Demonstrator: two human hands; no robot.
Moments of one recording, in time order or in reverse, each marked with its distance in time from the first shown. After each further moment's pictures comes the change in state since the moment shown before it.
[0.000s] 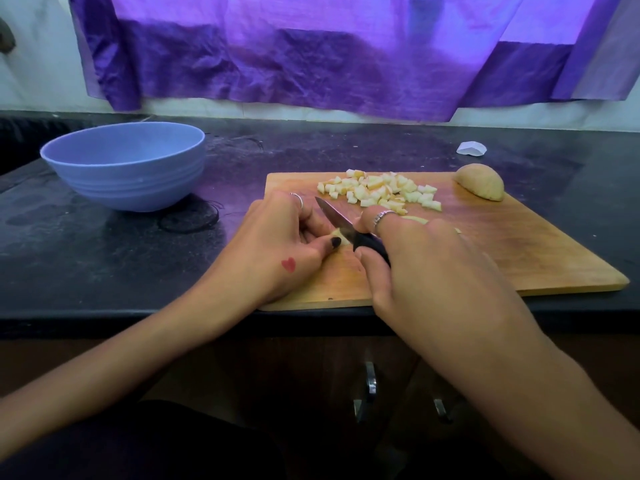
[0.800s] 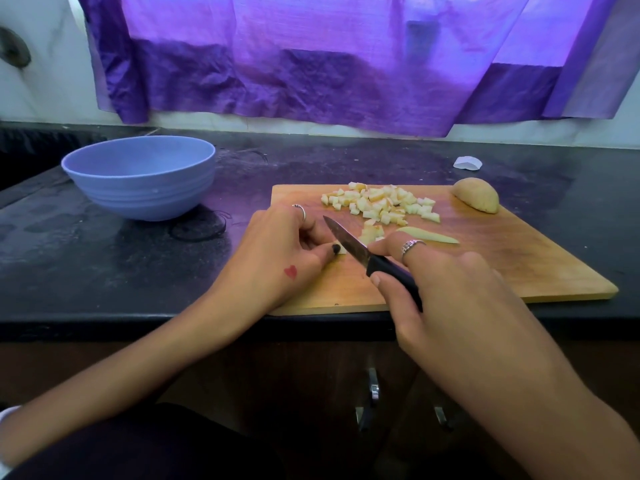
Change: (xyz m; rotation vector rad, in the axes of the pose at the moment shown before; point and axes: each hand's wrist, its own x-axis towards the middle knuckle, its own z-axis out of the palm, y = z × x) left_hand -0.004 -0.002 -0.005 0.038 0.047 0.035; right_hand -0.025 0.000 -0.008 0.080 0.026 0.024
